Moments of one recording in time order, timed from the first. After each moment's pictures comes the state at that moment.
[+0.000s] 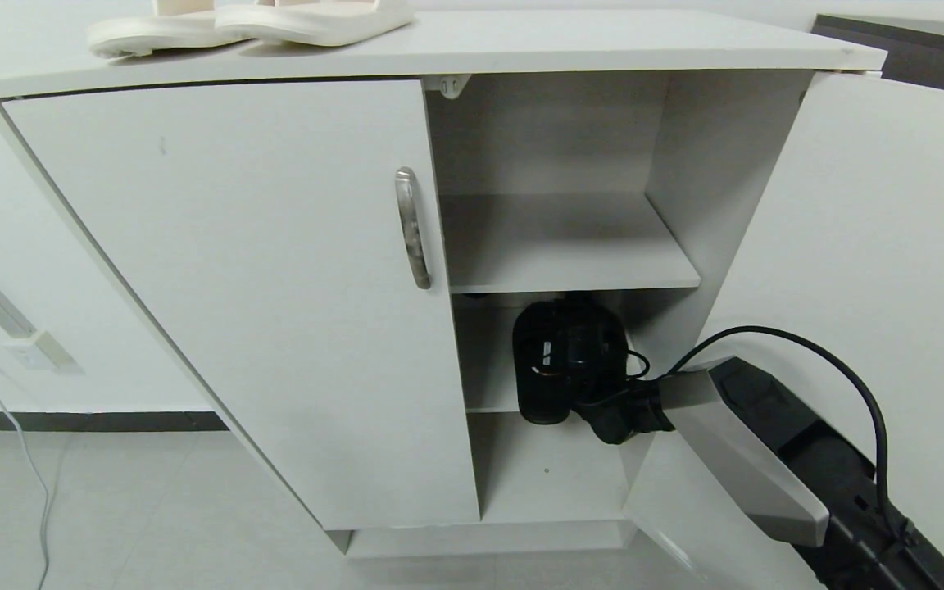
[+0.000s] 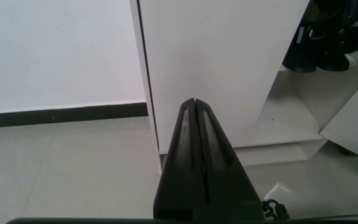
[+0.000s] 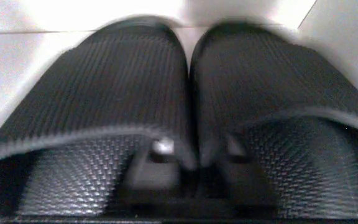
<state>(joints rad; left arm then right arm) 0.00 0.00 0.00 0.01 -0.03 0.02 0.55 2.74 -2.00 -0.61 -0.58 0.12</state>
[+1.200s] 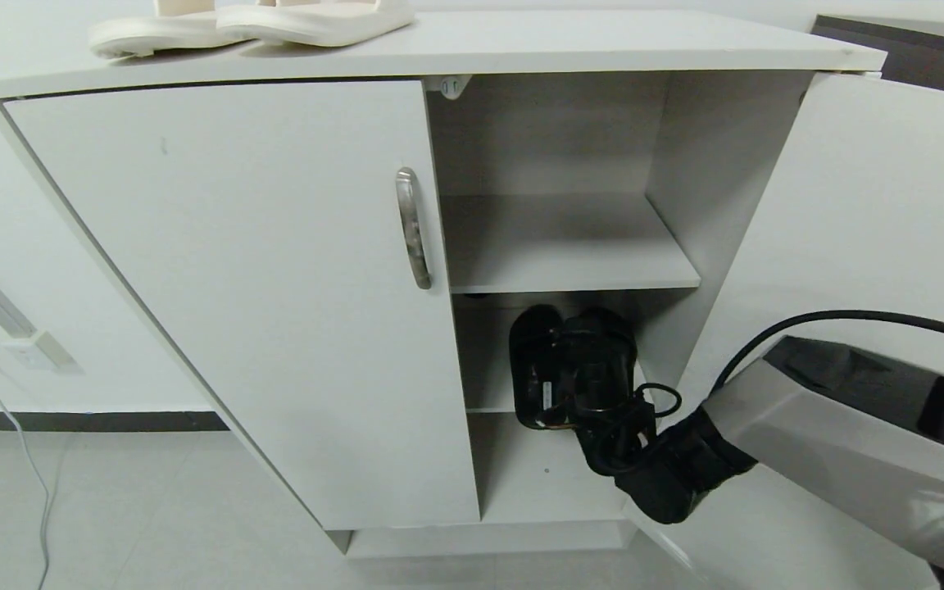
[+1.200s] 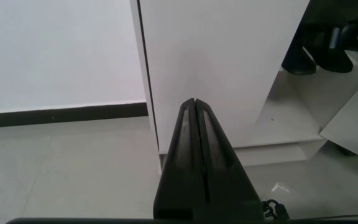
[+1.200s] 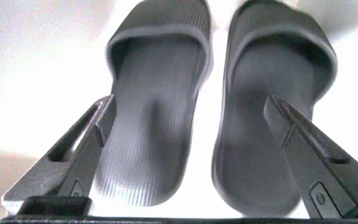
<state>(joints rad) 0.00 0.00 0.00 0.01 -0.03 0.02 0.71 2.33 -1.19 -0.93 -0.59 0.12</state>
